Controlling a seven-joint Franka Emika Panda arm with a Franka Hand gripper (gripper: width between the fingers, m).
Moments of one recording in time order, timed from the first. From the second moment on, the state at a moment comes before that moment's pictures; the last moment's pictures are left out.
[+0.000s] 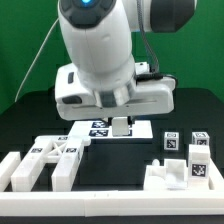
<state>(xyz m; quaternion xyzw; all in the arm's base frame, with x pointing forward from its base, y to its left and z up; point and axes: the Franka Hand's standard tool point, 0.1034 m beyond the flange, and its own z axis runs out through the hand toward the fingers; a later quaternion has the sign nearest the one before) 0.511 -0.003 0.081 -0.95 0.04 0.30 0.06</state>
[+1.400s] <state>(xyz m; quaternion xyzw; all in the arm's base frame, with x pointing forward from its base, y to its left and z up) 0.615 0.033 0.134 -0.95 0.01 -0.30 0.00</state>
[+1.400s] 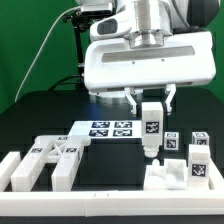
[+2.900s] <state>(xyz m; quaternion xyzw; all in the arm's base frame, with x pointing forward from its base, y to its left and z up) 0.617 0.049 0.092 -0.95 -0.01 -0.30 0.00</state>
